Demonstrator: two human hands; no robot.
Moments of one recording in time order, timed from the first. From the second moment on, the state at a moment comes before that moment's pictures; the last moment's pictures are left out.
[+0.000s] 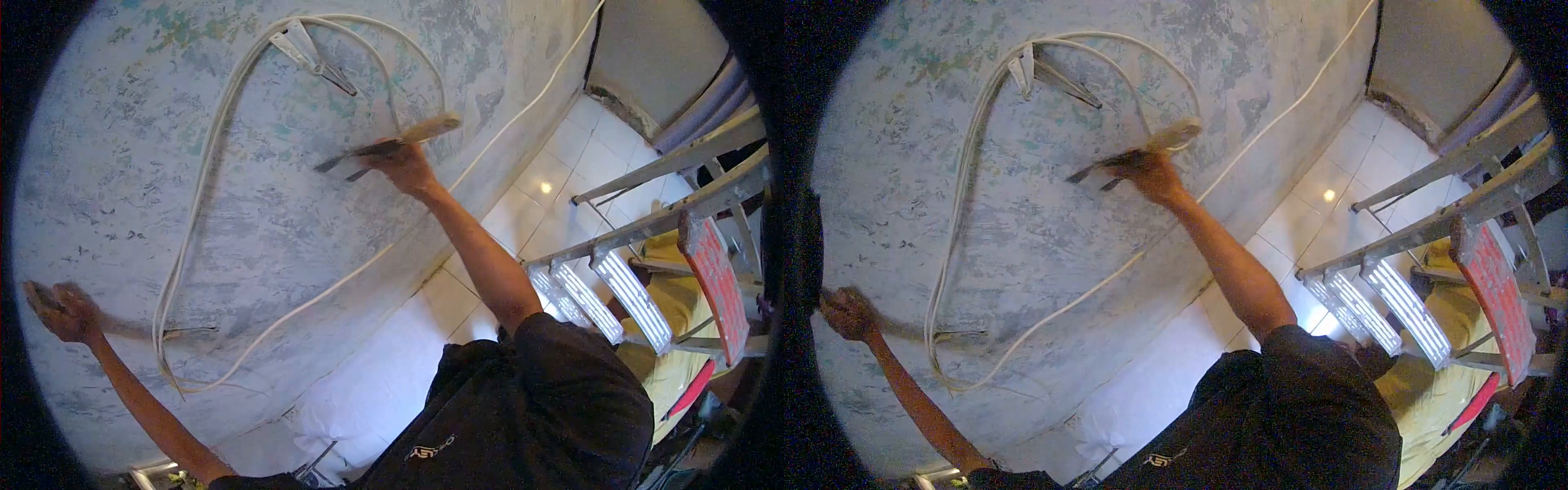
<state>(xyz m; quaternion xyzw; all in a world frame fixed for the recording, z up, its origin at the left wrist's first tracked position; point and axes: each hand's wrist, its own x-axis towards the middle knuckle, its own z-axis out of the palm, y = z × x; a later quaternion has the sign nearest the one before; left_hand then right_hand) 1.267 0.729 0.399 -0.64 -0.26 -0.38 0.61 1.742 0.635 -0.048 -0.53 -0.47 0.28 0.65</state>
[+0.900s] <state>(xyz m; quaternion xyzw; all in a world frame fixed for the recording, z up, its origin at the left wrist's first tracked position) 1.272 0.724 0.390 -0.66 -0.21 -0.38 0.61 1.765 0.612 -0.056 -0.52 -0.34 0.23 0.74</state>
